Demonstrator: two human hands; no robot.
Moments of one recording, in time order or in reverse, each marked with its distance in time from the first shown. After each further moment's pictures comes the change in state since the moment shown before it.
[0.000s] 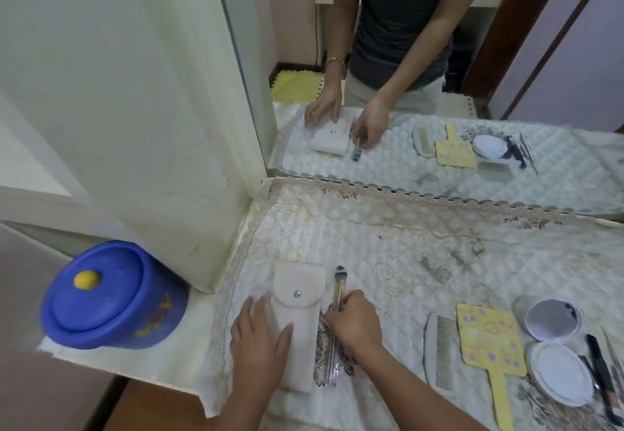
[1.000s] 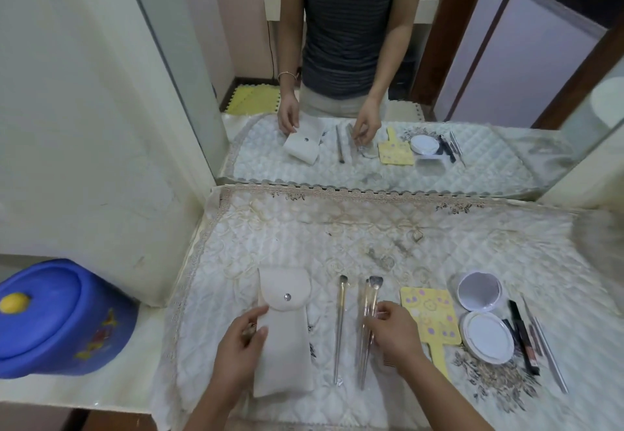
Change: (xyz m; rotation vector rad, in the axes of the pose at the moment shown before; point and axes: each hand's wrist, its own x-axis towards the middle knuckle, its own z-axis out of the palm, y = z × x) left_hand -0.014 0.028 0.008 -0.784 -0.249 -0.077; right_hand -0.014 0.094 -0.084 0.364 0.174 0.053
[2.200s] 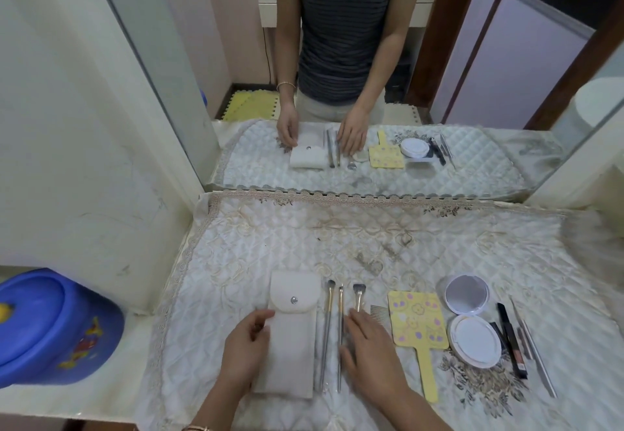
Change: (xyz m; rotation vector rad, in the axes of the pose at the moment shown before) left_hand 0.009 0.020 0.035 0.093 0.033 -0.028; right_hand -0.011 0.038 0.007 -0.826 0.032 -0.644
